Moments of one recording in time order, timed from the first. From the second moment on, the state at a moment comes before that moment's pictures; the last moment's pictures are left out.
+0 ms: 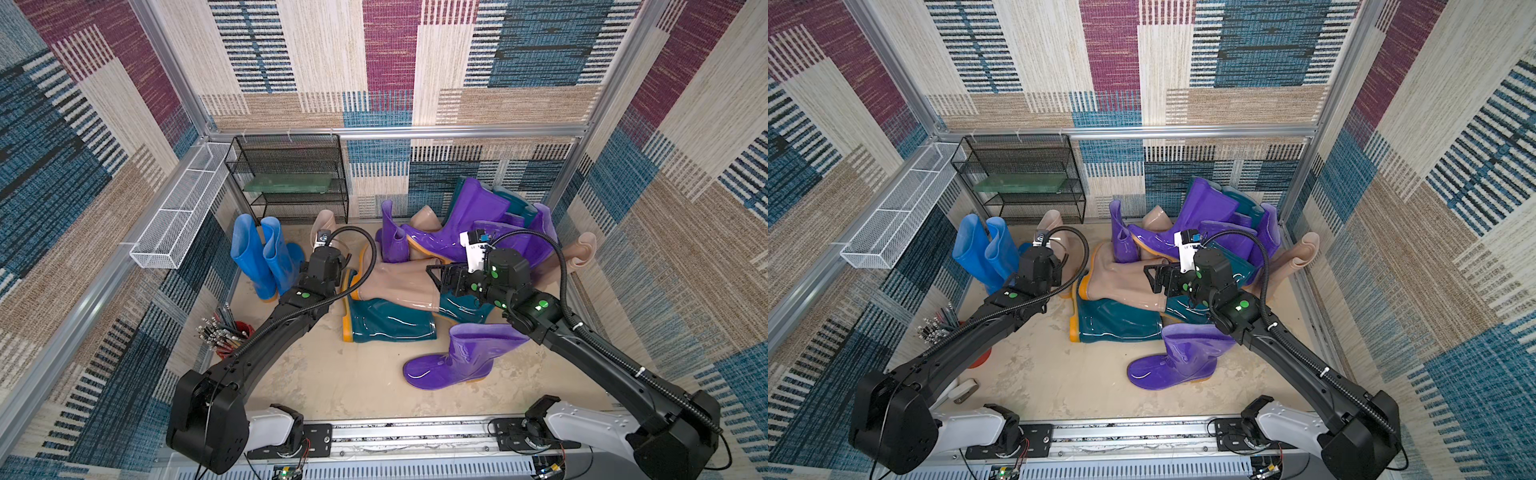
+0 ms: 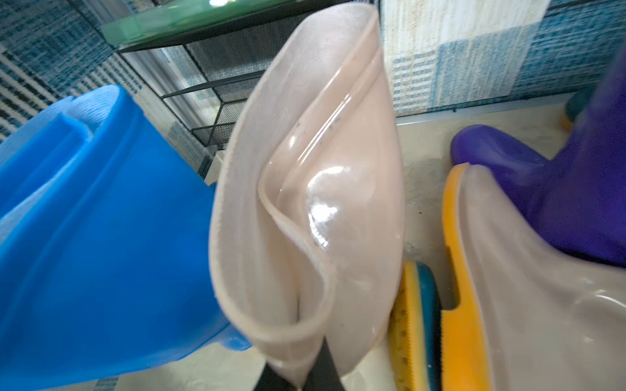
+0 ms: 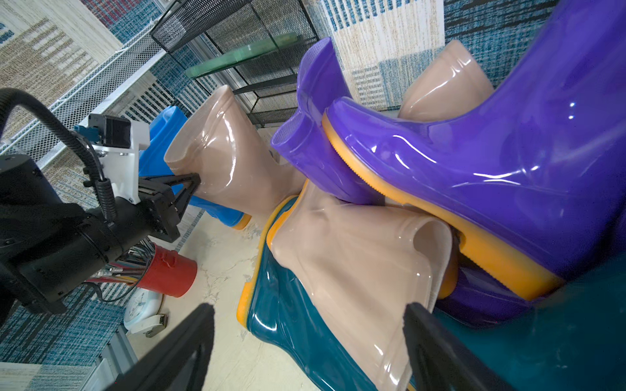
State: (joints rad) left arm -0.38 1.30 0.96 -0.20 -0.61 -0.04; right arm 0.57 1.13 0.99 -0.23 -0.14 0.46
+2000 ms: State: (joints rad) left arm -0.89 1.61 1.03 -0.20 -0.20 0.09; right arm 0.53 1.14 1.01 -0.34 0.05 0.38
